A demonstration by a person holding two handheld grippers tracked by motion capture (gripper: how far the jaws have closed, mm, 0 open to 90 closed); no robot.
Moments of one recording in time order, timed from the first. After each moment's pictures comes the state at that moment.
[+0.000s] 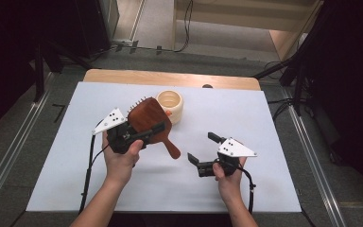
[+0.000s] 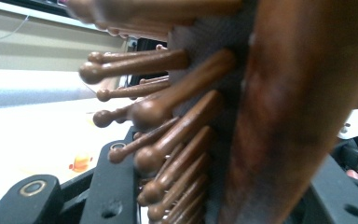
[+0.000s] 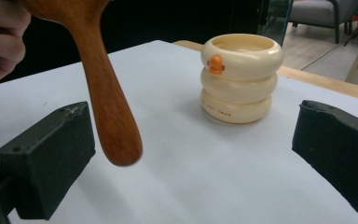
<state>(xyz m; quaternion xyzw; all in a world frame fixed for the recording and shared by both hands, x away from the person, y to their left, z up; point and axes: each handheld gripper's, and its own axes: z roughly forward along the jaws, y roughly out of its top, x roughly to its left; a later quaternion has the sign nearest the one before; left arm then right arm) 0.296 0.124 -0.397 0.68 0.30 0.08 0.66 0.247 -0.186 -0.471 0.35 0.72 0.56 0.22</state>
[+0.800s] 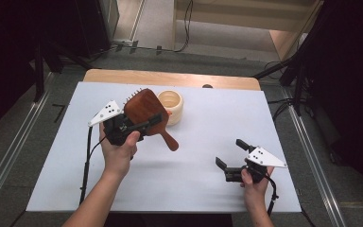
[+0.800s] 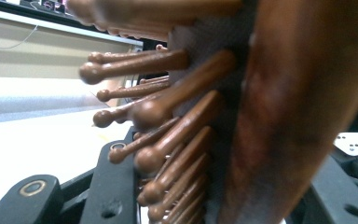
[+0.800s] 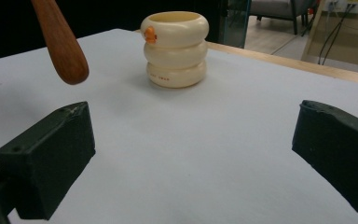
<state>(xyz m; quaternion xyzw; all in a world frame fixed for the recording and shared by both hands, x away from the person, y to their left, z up) 0.312 0.131 -0.387 0.67 0.30 0.08 0.67 0.224 -0.259 -0.489 0.39 0.70 0.54 0.25</state>
